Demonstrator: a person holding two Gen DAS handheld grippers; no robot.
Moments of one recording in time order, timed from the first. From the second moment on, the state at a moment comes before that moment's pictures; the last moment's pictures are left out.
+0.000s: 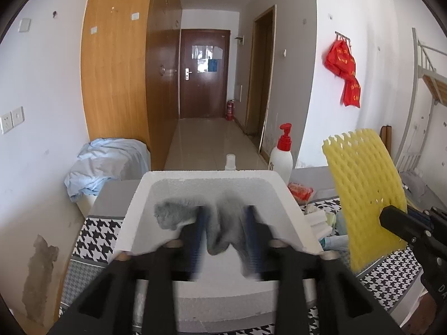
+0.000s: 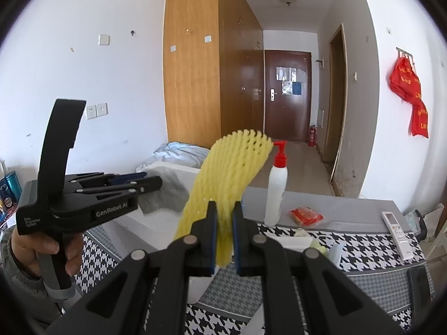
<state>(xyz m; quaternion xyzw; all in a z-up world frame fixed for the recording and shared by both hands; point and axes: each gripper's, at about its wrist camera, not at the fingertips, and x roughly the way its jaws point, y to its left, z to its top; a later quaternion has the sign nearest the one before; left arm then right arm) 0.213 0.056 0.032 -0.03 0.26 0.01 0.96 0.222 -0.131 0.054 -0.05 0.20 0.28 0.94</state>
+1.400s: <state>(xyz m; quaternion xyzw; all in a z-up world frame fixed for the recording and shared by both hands) 0.125 0.122 0.059 -0.04 0.14 0.12 0.98 0.223 -0.078 0.065 -0.07 0.19 0.32 0.92</state>
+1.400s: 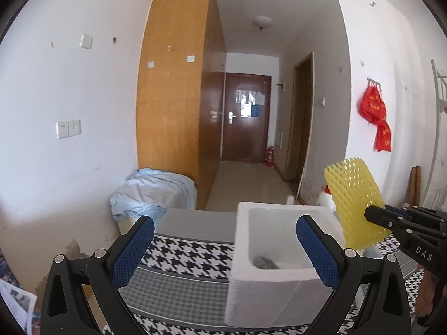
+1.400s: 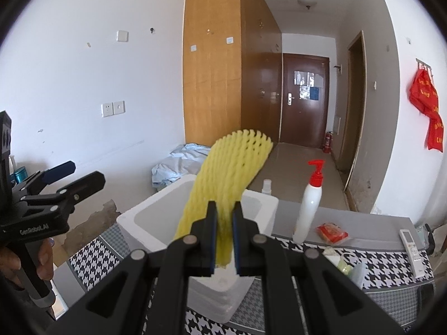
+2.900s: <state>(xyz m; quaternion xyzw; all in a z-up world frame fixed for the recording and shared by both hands) 0.109 0.144 0.033 -0.07 0.15 0.14 0.98 0.256 -0.025 0.041 -0.10 0.24 0.33 0.91</state>
